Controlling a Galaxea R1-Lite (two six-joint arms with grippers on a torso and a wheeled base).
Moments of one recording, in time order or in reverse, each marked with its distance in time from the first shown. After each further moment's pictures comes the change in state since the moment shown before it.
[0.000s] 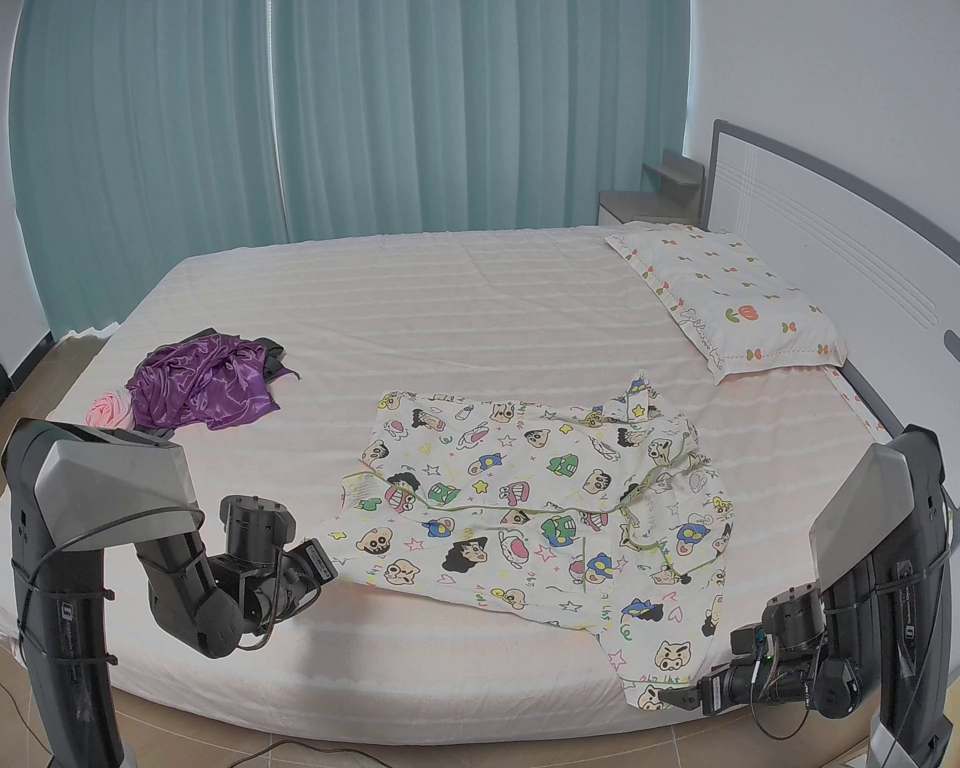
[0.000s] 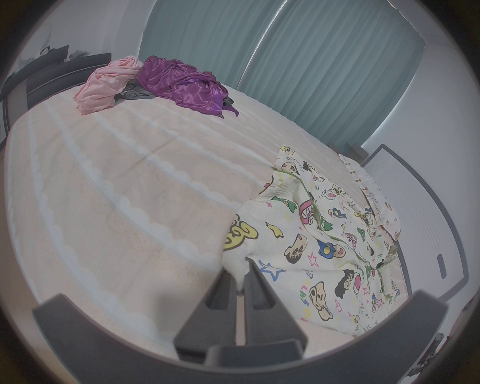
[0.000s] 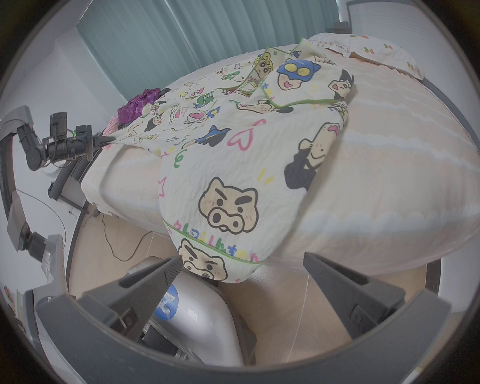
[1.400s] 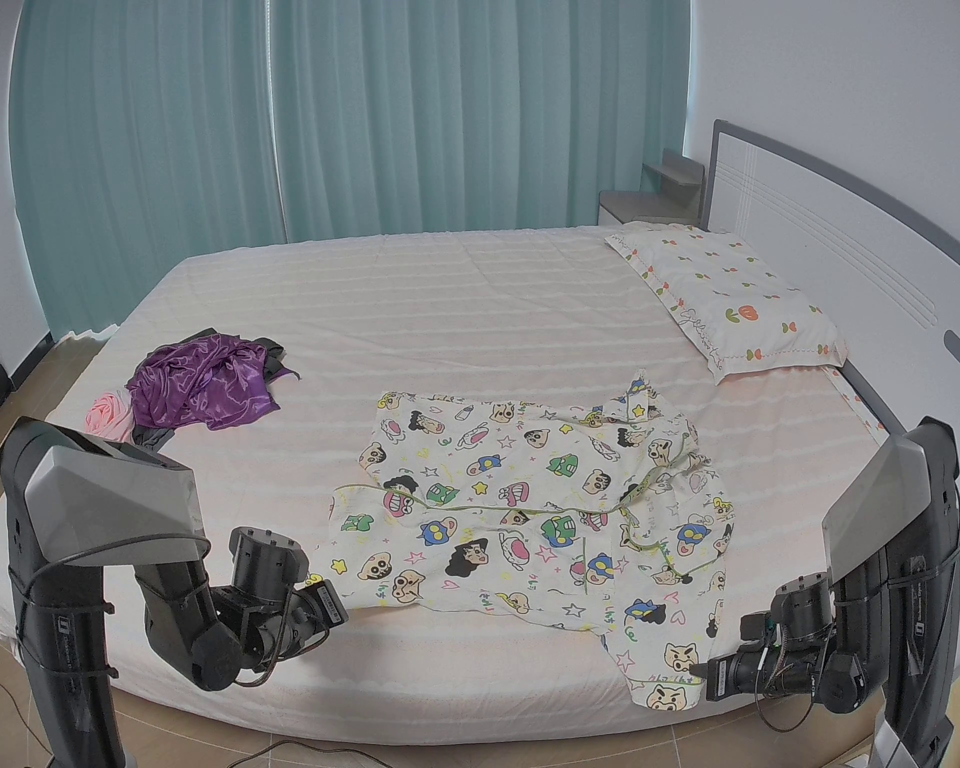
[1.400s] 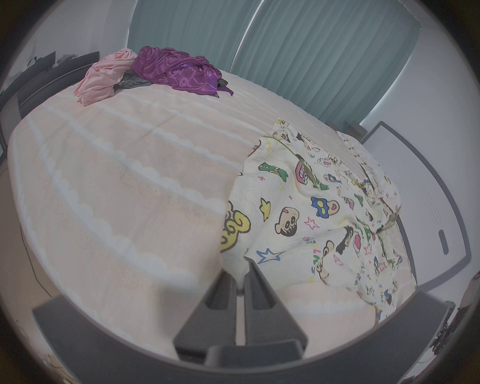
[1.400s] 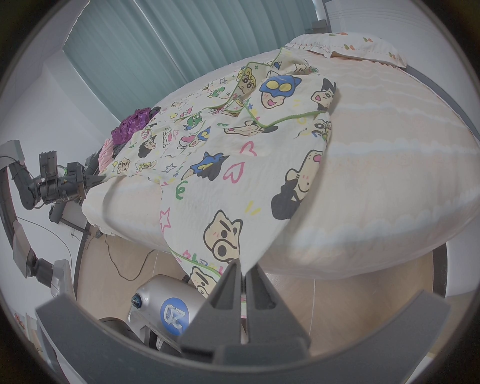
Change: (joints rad) left arm -0.095 -0.043 0.153 0.007 0.000 0.004; right arm -0.021 -0.058 0.009 0.000 -0.003 0.069
